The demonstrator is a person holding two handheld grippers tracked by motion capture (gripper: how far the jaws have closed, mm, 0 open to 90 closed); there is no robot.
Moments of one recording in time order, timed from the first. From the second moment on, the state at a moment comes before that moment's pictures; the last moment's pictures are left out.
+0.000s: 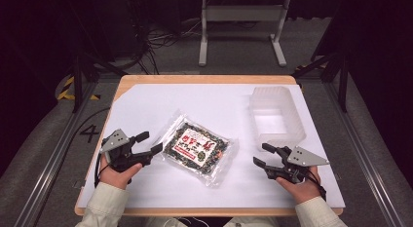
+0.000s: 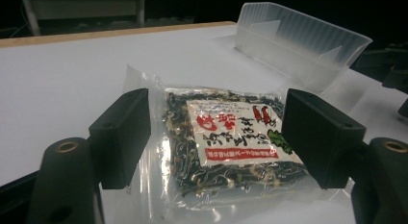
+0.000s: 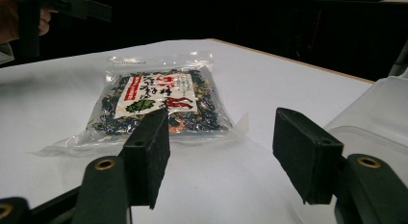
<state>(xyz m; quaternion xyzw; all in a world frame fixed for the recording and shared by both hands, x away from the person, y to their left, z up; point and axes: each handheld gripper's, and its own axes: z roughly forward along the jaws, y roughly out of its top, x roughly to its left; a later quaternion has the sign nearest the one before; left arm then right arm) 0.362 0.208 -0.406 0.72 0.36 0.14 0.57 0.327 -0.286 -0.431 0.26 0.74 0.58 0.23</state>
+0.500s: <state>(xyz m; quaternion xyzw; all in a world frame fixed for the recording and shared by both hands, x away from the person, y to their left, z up) 0.388 0.206 -0.412 0.72 0.39 0.12 0.56 0.326 -0.286 -0.431 0.26 0.74 0.58 0.22</state>
